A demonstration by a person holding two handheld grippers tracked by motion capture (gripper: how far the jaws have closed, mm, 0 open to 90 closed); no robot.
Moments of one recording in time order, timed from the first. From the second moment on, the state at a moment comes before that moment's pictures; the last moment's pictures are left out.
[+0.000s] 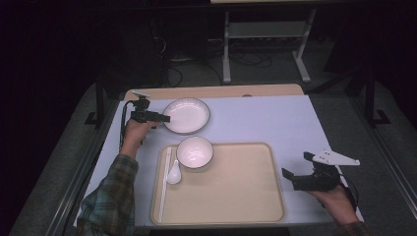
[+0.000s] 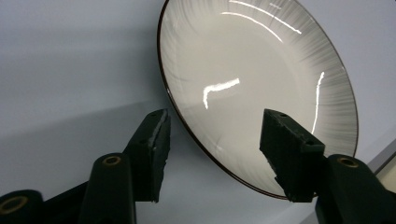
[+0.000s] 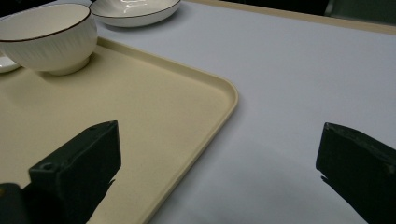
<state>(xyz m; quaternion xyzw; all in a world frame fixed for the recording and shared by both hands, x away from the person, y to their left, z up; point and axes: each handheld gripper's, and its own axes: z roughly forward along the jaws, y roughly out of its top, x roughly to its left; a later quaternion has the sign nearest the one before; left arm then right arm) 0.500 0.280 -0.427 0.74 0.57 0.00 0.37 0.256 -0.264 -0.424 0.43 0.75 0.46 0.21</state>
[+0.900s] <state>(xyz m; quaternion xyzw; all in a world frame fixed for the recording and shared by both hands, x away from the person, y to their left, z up) 0.514 0.274 -0.441 0.72 0.60 -0.04 0.34 0.257 -0.265 -0.424 0.43 0.75 0.47 0.21</state>
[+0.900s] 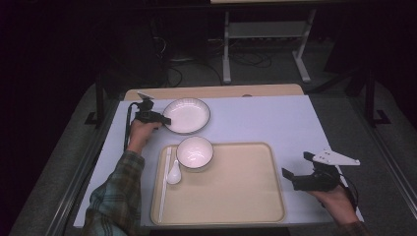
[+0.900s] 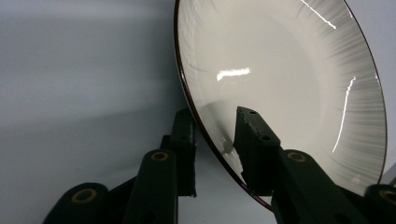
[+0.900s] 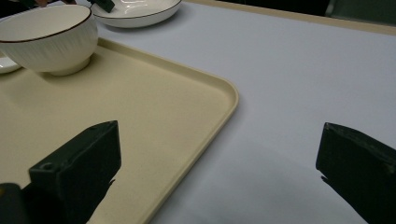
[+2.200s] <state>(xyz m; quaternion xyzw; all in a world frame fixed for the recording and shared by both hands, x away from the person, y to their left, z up) 0.516 0.254 -0.369 0.73 0.54 0.01 0.43 0.257 -0.268 -0.423 0.43 0.74 0.47 0.21</state>
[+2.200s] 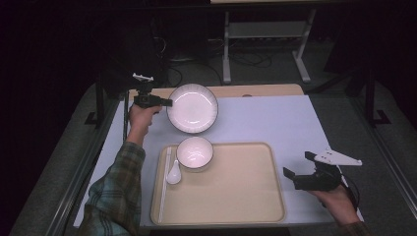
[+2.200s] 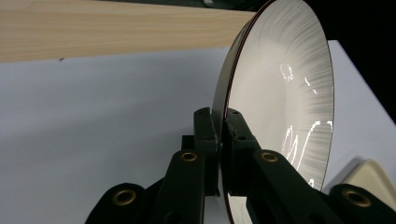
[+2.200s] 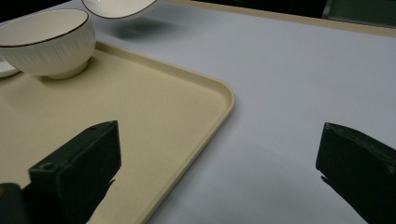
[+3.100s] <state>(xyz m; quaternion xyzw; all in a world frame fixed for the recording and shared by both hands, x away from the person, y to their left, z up) 0.487 0.153 -0.329 0.79 0.41 -0.06 0.45 0.255 -0.267 -0.422 0.43 0.74 0.47 0.21</state>
